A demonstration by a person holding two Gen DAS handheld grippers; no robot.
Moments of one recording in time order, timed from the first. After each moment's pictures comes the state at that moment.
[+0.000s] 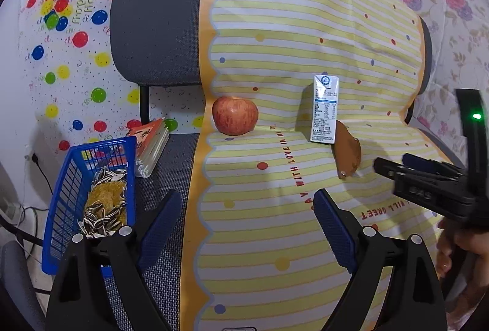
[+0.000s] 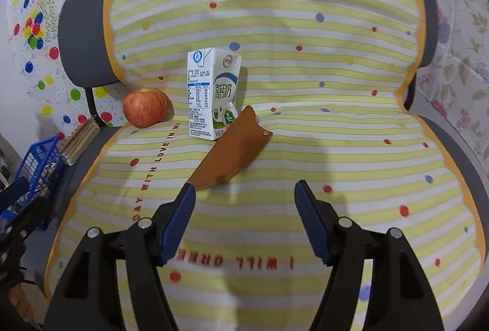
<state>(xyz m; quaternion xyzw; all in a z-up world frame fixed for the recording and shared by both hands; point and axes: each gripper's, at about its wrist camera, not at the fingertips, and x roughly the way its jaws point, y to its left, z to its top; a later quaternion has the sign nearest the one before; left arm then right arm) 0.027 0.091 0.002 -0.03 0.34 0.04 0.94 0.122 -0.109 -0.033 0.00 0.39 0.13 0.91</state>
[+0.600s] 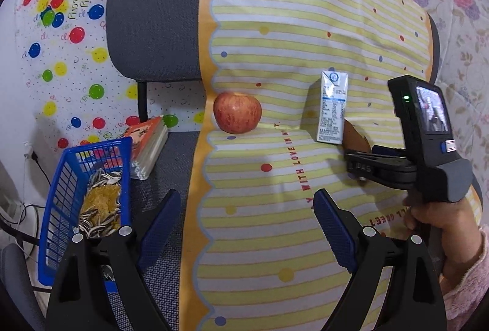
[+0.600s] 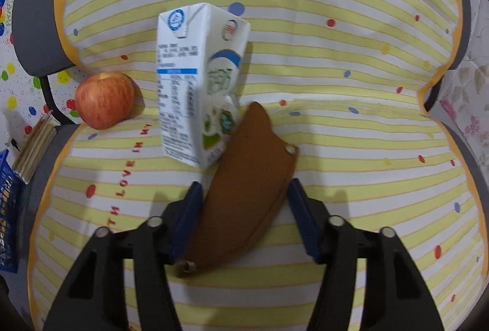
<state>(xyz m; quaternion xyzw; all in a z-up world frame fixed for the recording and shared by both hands) 0.044 0.091 0.000 -0.03 0.36 0.04 0.93 0.191 -0.069 -0.065 -0.04 0.45 0.08 0.89</state>
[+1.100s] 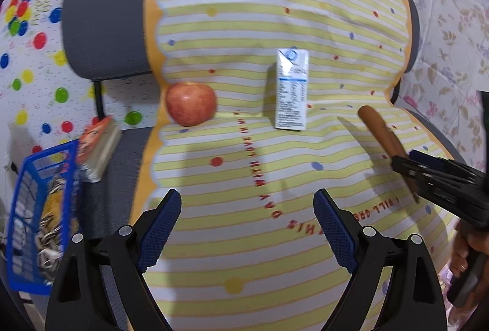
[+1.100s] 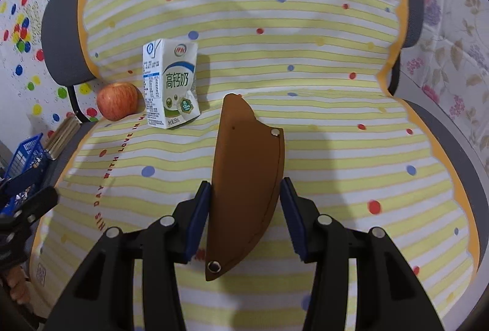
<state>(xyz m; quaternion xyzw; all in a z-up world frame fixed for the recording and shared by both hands) 0.071 0.048 -0.019 -0.02 0.38 -0.02 0.92 0.120 -0.170 -0.041 0.01 0.40 0.12 0.91</state>
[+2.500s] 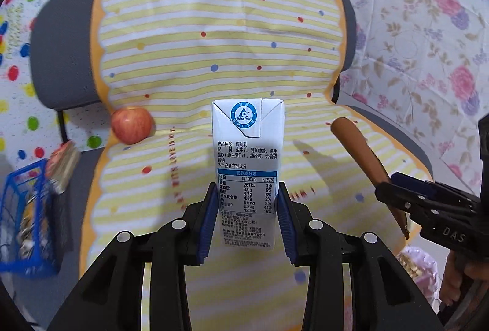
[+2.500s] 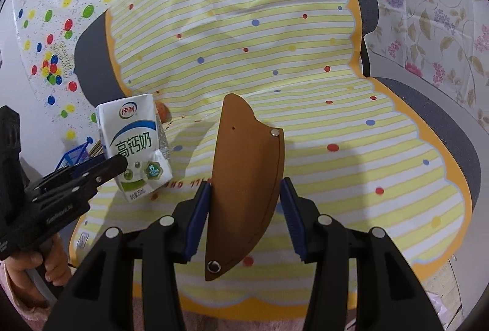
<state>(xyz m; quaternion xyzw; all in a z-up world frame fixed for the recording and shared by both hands) 0.014 -0.021 0.006 0.00 0.33 -0.09 0.94 0.026 -0.225 -0.022 0.09 0.36 0.16 0.91</state>
